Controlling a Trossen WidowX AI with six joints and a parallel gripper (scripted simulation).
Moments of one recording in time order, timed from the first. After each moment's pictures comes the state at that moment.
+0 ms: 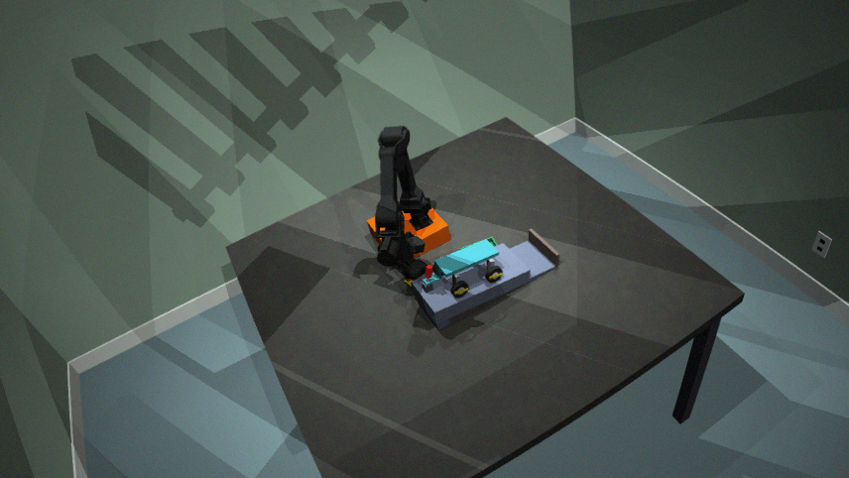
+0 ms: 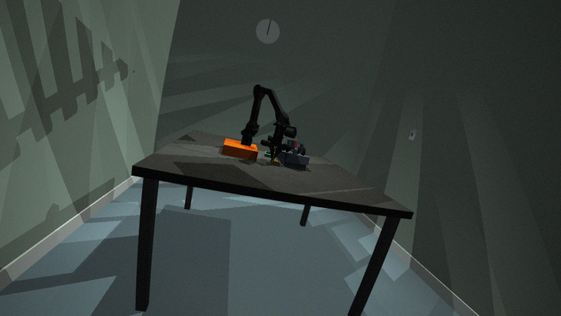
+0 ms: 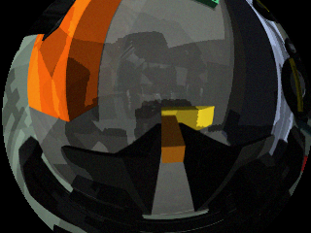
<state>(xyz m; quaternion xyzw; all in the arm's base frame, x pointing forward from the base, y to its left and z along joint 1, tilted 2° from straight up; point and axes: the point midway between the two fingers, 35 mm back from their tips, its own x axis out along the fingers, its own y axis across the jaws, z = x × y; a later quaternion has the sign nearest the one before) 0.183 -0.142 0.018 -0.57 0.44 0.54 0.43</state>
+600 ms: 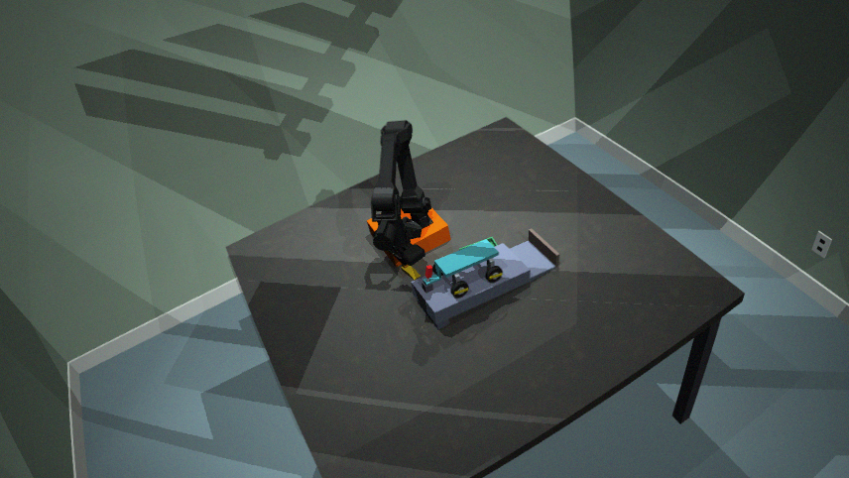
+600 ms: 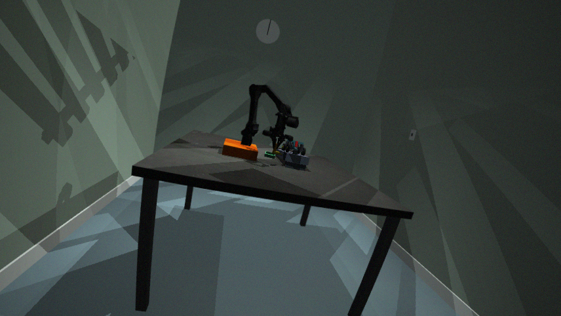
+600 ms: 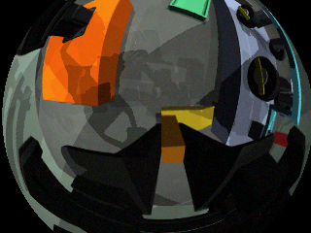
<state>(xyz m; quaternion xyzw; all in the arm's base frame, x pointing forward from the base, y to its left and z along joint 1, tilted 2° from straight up) 0.180 -0.137 0.077 -0.57 0.44 0.54 0.43</state>
